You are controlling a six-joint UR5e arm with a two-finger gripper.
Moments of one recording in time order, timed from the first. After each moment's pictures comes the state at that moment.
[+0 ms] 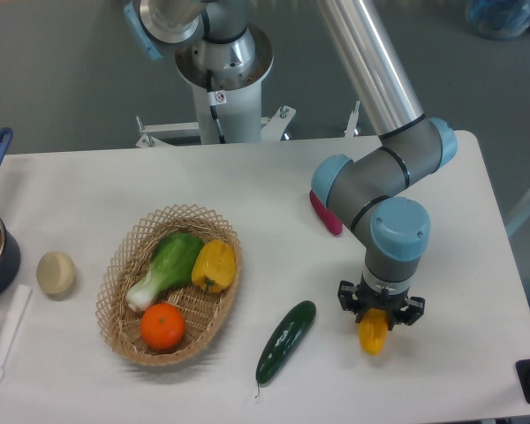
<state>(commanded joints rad) 2.59 -2.17 -1.45 -0.86 1.54 0.87</state>
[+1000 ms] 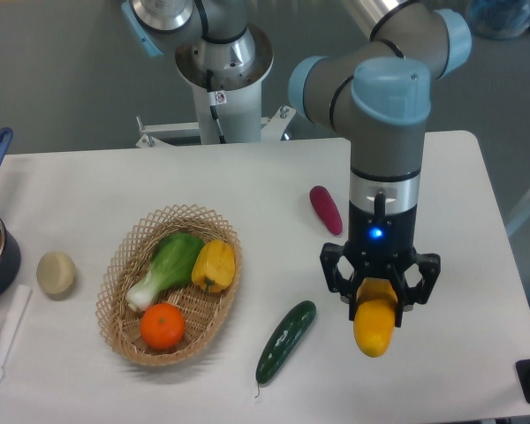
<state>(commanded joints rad) 2.55 -1.95 -1.36 -0.86 1.33 0.75</state>
